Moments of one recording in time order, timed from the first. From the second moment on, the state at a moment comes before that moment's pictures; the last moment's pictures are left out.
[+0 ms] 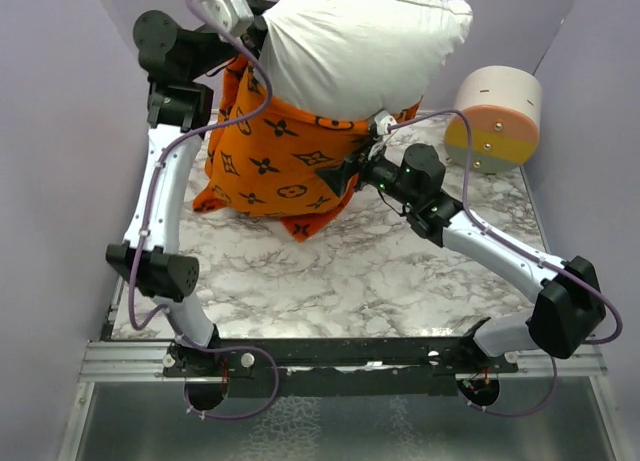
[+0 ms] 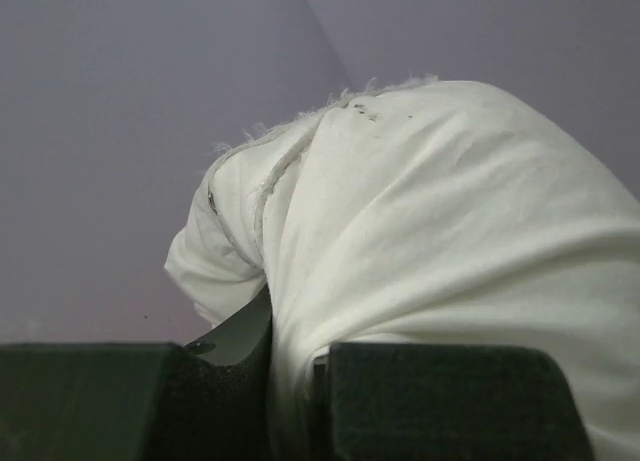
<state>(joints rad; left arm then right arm) -0.19 1.82 2.24 0.20 0.92 0.01 0.65 1.43 1.09 0.40 -0.27 0.20</state>
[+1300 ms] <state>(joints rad) -0.14 1.31 1.69 -0.07 1.22 0.42 0.64 1.71 2.30 -0.37 -0.66 -0.14</state>
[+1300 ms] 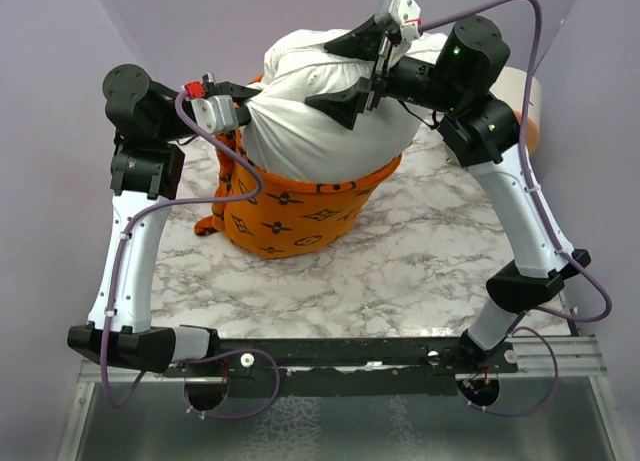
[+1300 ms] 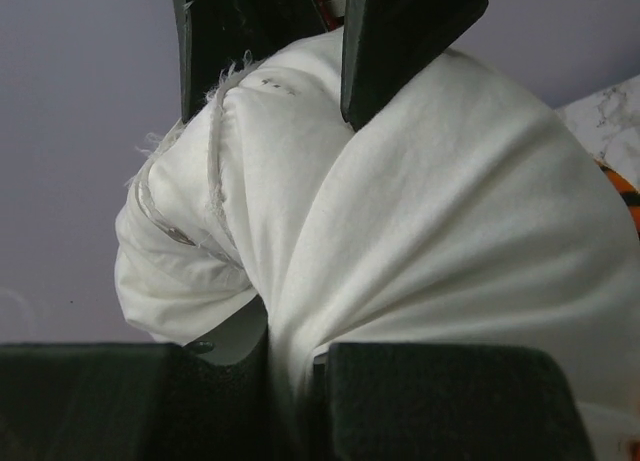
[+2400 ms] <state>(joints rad) 0.40 1.21 1.21 0.06 1.51 0.00 0.66 1.46 1.82 -0.18 -0.37 -0.14</state>
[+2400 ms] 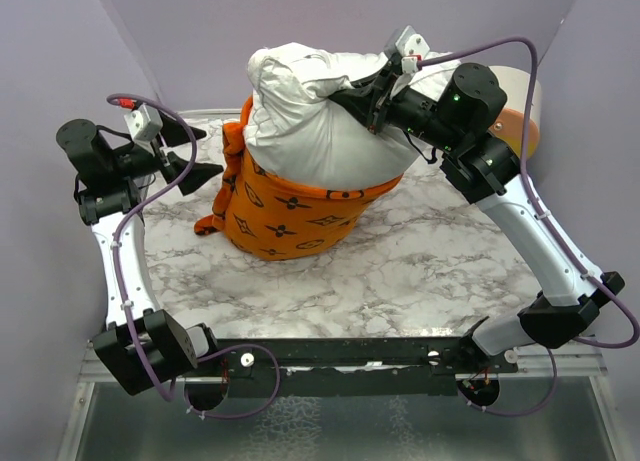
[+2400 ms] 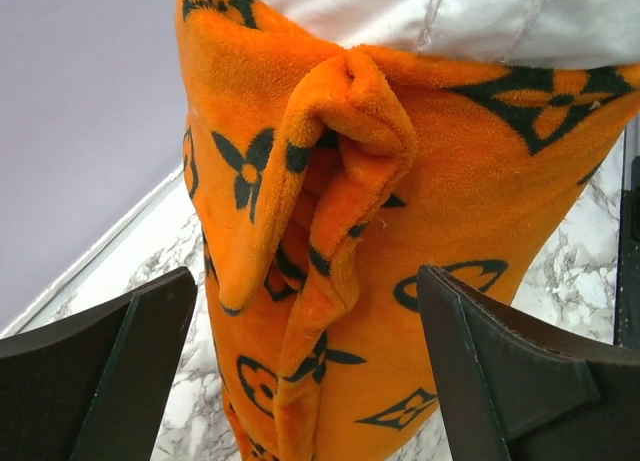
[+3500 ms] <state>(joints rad) 0.17 1.30 1.19 -0.19 1.27 0.47 0.66 1.49 1.88 -0.20 -0.27 -0.03</state>
